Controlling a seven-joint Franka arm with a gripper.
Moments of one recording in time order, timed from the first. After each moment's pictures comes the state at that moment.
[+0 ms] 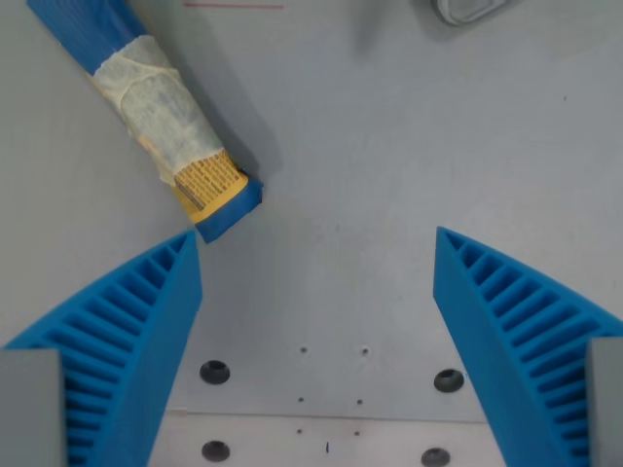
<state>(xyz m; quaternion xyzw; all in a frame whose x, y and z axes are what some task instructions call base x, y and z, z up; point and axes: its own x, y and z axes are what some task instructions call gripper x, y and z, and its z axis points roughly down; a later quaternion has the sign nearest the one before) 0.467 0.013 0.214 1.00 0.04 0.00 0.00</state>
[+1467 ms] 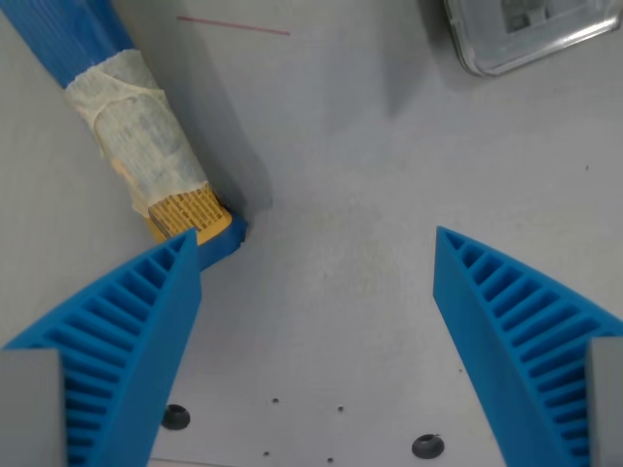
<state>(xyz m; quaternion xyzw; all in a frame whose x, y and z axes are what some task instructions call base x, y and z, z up) 0.475 0.010 0.179 1.00 0.09 0.01 0.00</state>
